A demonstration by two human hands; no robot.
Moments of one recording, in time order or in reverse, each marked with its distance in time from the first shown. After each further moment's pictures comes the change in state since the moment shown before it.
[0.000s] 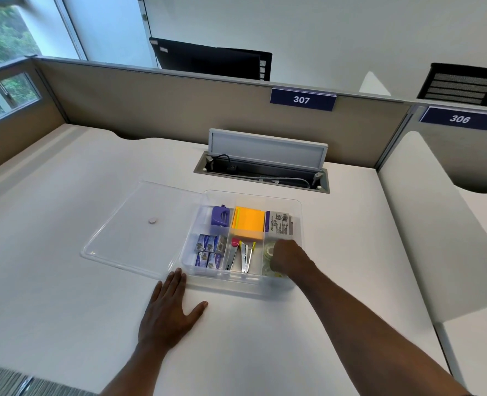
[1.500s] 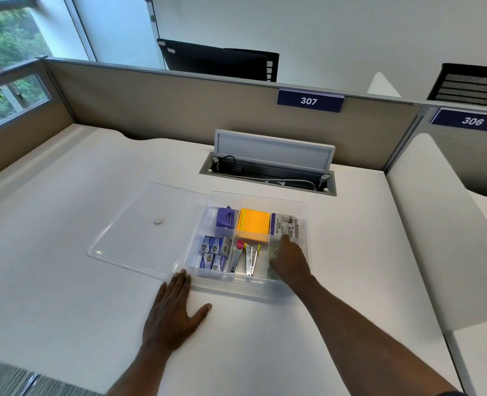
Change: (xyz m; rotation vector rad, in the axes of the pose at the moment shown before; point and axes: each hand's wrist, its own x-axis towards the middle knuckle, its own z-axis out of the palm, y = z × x) left_hand 0.000 0.001 0.000 -0.004 0.011 0.006; right_hand 0.006 0.002 0.023 0.147 0.216 -0.049
